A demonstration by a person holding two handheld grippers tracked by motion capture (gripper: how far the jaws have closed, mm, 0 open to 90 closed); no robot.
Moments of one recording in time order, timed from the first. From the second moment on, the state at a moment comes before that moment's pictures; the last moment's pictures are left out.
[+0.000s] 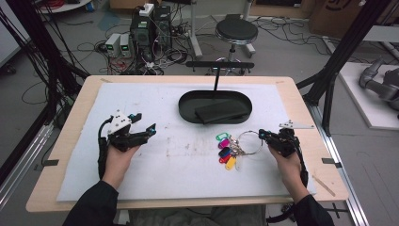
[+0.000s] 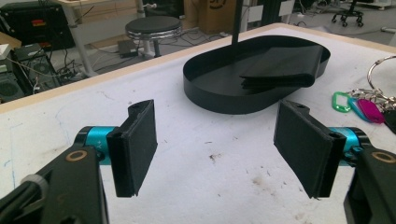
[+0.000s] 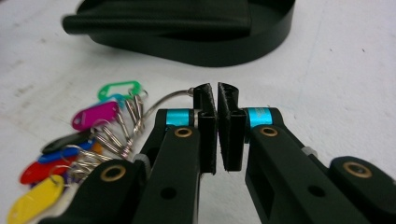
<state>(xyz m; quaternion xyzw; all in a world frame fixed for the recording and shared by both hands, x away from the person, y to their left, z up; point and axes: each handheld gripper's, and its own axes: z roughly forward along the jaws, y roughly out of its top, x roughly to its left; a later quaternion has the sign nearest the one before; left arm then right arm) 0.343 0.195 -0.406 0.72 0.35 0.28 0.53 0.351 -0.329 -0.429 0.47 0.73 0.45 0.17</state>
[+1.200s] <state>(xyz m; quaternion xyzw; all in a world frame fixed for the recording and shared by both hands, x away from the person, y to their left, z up) 0.334 0.206 -0.407 0.71 0.35 0.28 0.54 0.341 -0.295 -0.410 0.40 0.76 0.50 0.15</state>
